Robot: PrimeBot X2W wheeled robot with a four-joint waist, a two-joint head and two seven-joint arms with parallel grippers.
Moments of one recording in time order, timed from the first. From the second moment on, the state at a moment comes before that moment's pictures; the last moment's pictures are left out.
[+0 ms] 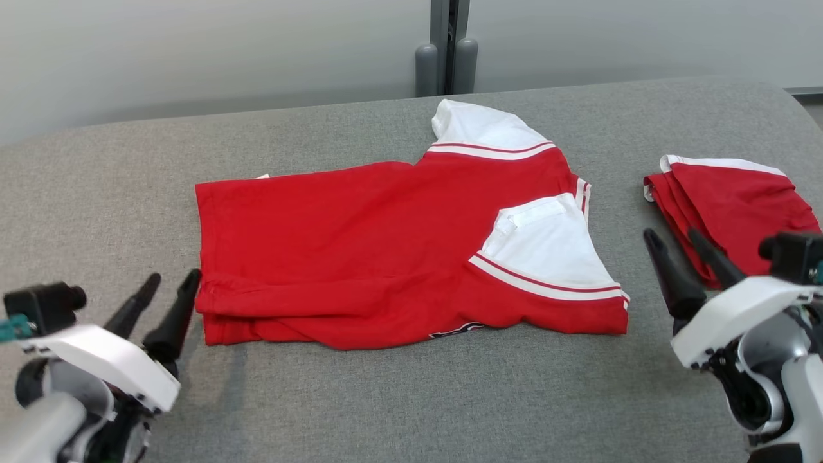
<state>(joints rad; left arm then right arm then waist) -0.44 0.76 -0.86 0.21 -1.37 0.08 -0.21 -0.28 -0.21 0.09 0.18 0.53 0.13 0.21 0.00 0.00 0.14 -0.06</state>
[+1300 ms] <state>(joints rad) -0.51 0.53 -0.98 0.60 -1.30 0.02 -0.12 -0.37 -0.11 0.13 0.55 0.54 0.13 0.21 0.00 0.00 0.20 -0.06</state>
